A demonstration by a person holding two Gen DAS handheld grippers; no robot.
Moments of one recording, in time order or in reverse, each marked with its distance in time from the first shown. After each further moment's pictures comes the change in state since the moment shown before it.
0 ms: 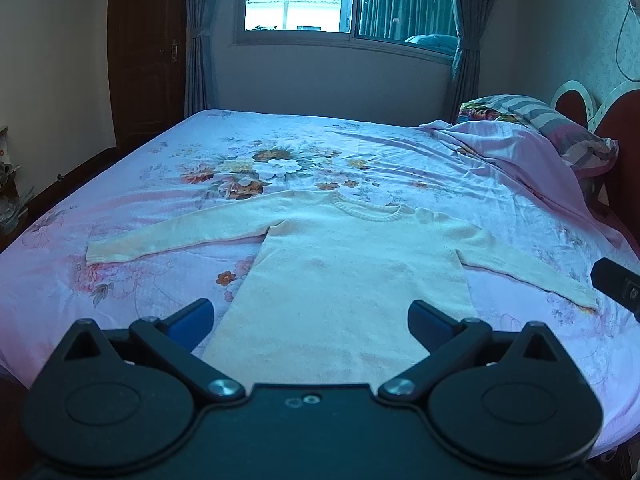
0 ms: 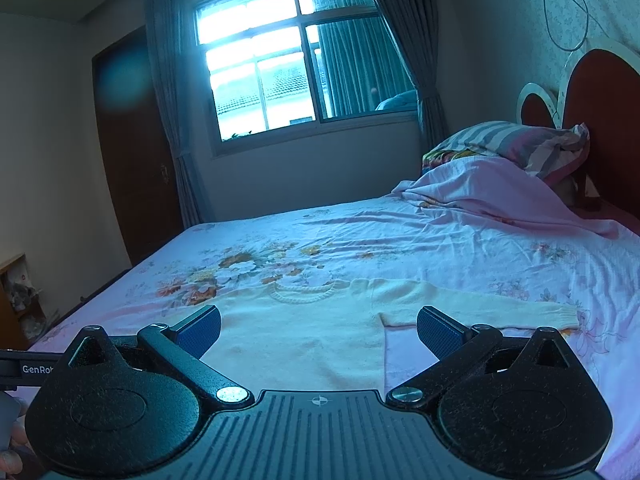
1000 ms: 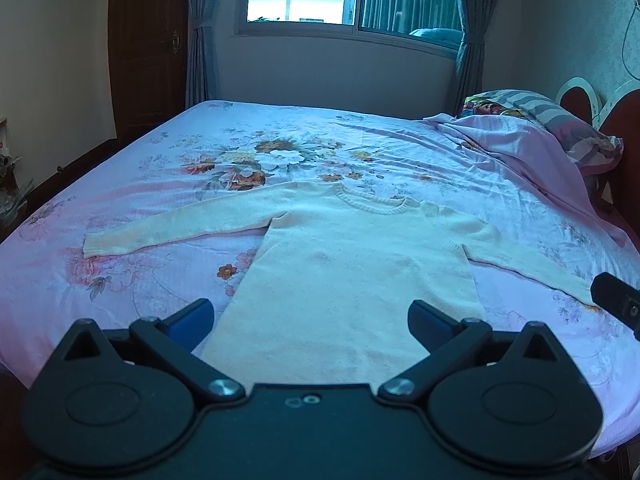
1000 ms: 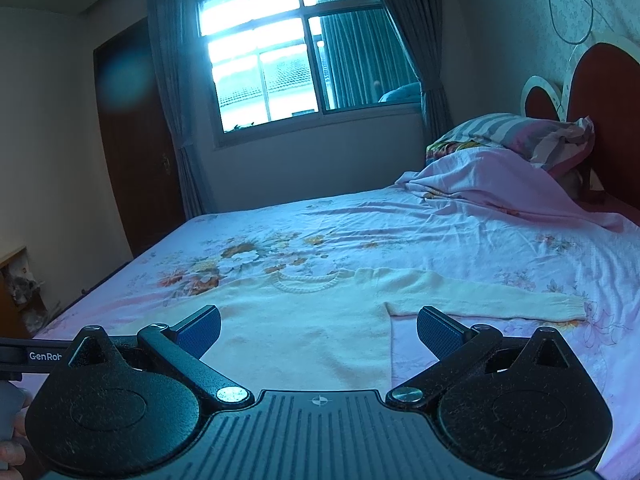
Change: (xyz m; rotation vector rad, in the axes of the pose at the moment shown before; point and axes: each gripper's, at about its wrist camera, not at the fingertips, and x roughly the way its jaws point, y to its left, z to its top) left arm 0.007 0.005 0.001 0.022 0.048 0.025; right arm 0.014 0.001 -0.008 -0.005 0.027 0.004
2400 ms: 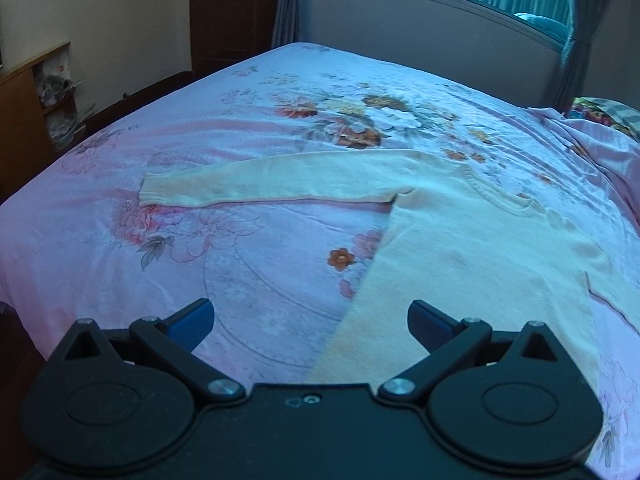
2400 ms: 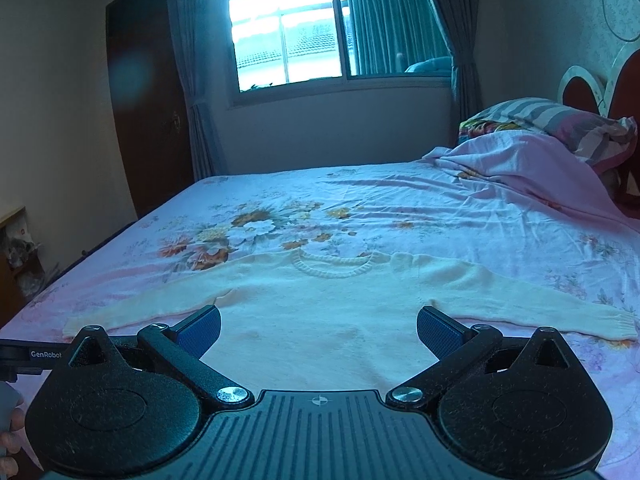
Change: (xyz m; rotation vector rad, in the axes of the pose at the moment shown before) left arm 0.114 0.112 0.018 -0.228 0.154 0.157; right arm 0.123 0.053 0.001 -0.076 0.109 0.020
